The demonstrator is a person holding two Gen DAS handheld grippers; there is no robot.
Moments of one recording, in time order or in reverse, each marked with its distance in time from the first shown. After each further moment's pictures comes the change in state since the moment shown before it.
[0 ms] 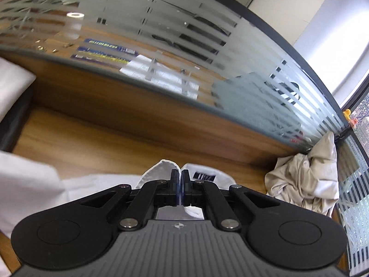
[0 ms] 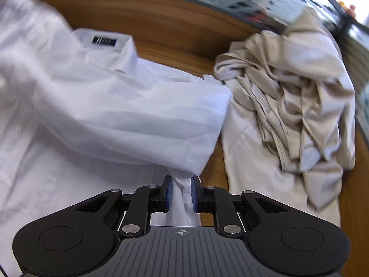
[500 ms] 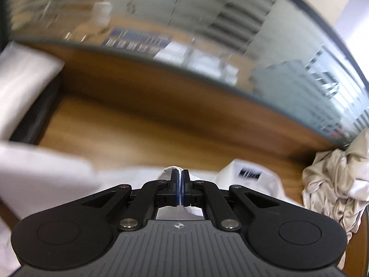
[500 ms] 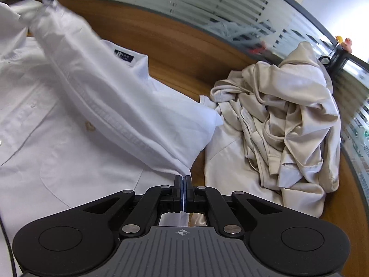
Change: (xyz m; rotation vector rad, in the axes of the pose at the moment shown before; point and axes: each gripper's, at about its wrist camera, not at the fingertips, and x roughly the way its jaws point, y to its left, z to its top) left arm 0.026 0.033 -0.012 -0.031 0.128 0.204; right arm -0.037 -0.018 -0.045 -0.117 -0.205 0.010
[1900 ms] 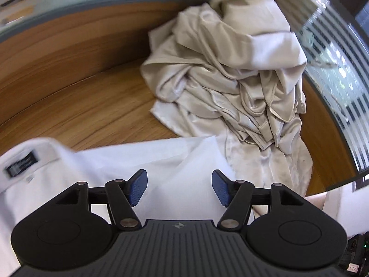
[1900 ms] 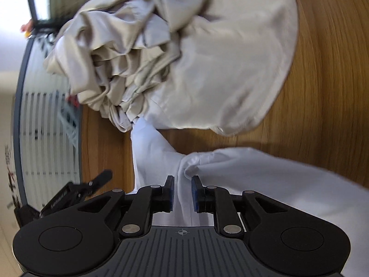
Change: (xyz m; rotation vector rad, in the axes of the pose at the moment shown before) left arm 0.154 -0.303 -0.105 0.699 0.341 -0.472; right arm 0.019 -0.045 -0.089 1.963 -0.001 0.255
